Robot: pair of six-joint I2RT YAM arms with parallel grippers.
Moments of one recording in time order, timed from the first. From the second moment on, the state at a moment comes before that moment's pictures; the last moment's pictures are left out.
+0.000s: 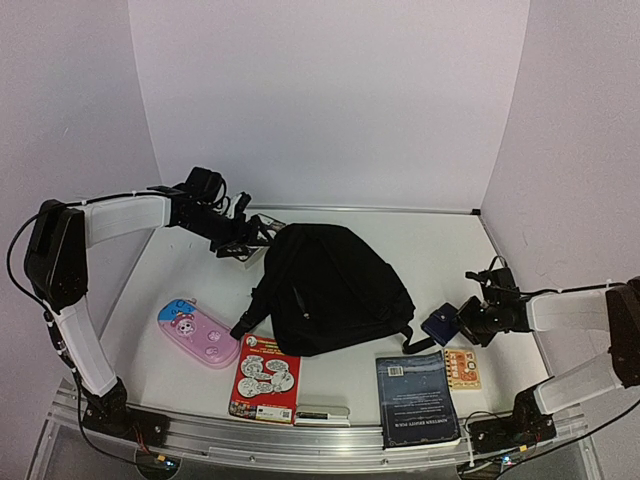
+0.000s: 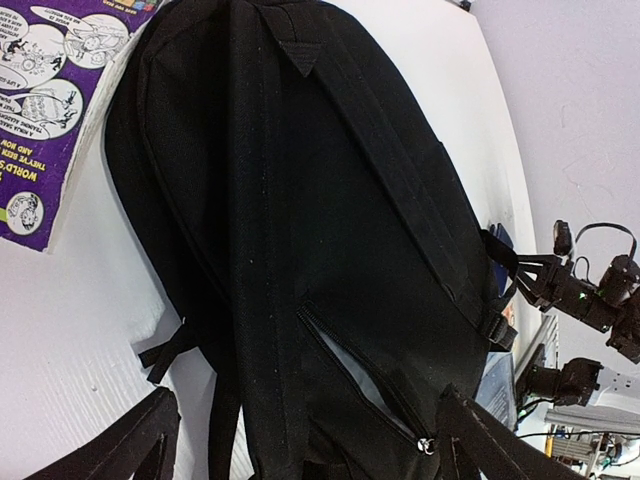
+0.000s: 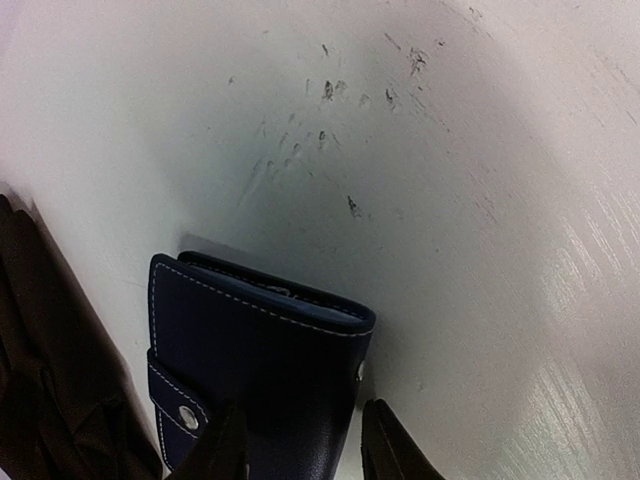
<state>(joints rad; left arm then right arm) -0.43 1.78 1.38 -0.47 0.52 -0.42 0.25 1.32 0.44 -0.11 0.00 1.01</state>
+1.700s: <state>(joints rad) -0.65 1.62 1.18 0.09 1.18 -0.58 0.67 1.30 0.93 0.12 -0.37 0.99</state>
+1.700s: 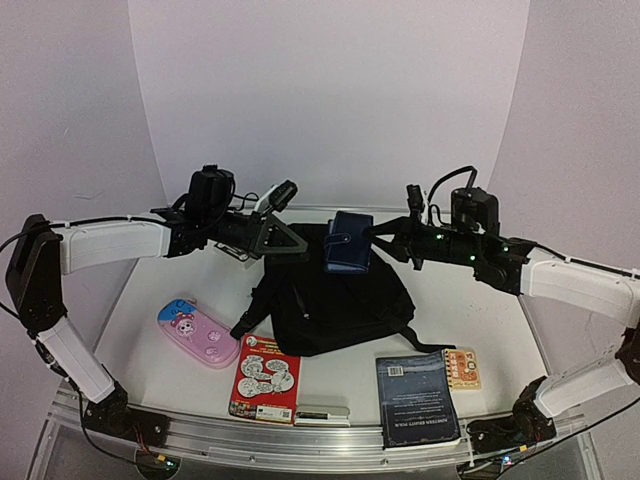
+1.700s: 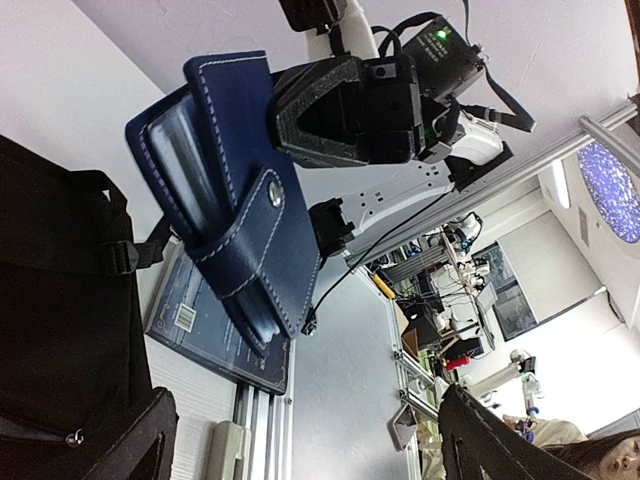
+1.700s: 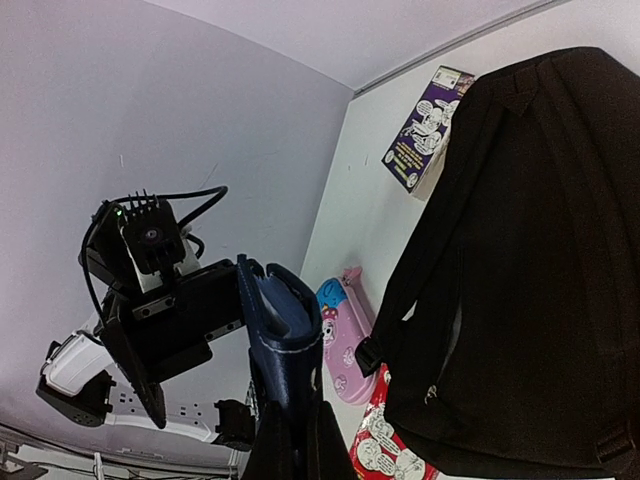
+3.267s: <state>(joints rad) -0.47 1.60 1.19 -0.20 0.77 -0.62 0.84 1.57 1.22 -0.12 -0.11 0.75</state>
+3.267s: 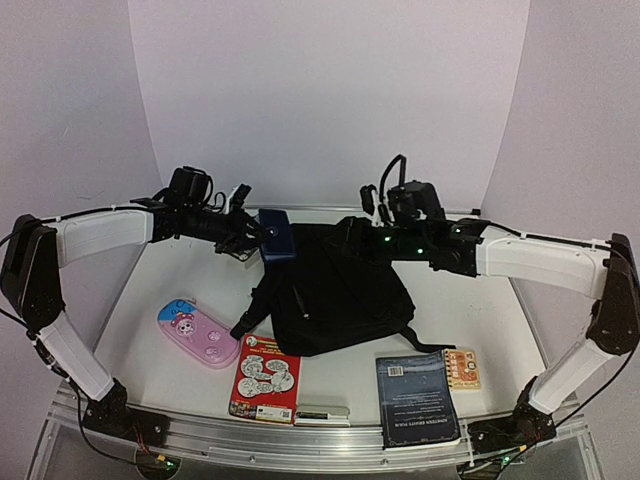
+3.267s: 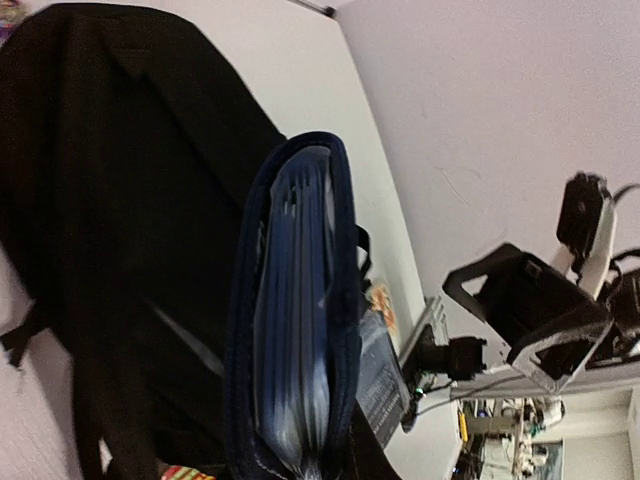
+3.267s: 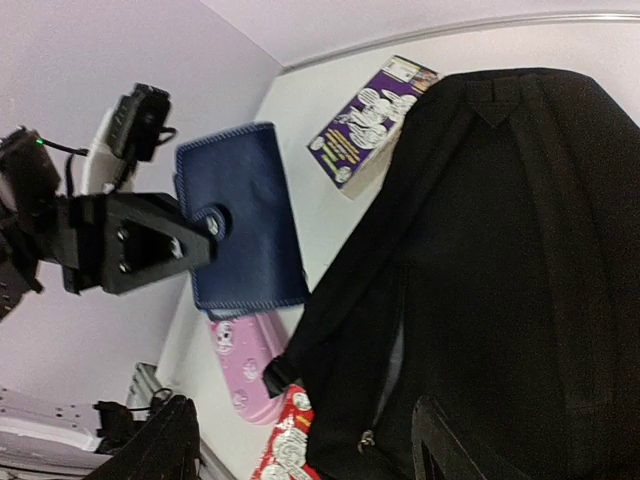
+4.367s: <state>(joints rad) -0.45 1.60 1.22 -0.37 0.55 -0.57 1.04 2.17 1.74 -0.68 0.35 0.52</state>
